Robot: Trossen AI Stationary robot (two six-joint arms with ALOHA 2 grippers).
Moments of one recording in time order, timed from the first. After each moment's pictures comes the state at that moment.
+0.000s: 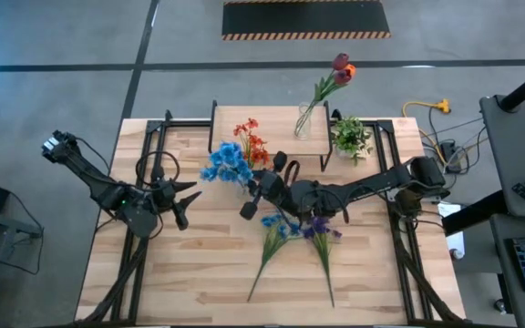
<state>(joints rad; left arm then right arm) -0.66 0.73 0.63 -0.57 -1.10 -0.59 0.20 1.82 1.37 0.54 0.74 -0.14</state>
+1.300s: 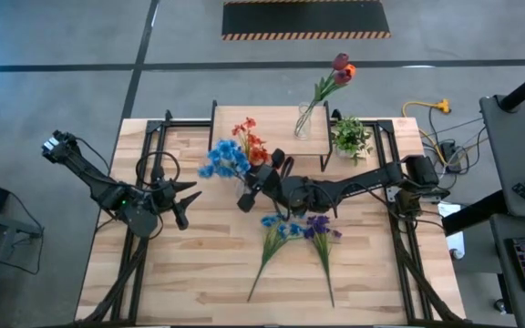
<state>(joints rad) -0.66 0.73 0.63 -0.57 -1.11 -0.59 0.14 1.86 1.32 0.54 0.73 -0.02</state>
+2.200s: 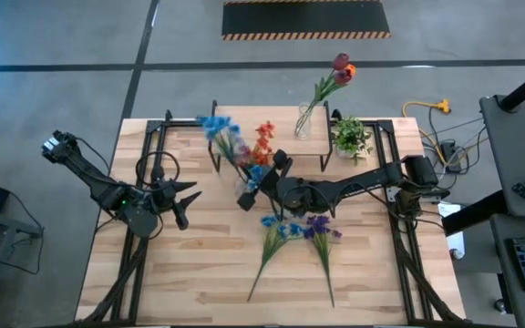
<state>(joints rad) -0.66 0.73 0.63 -0.56 -1.11 -0.59 0.14 1.86 1.33 0.46 0.80 0.01</state>
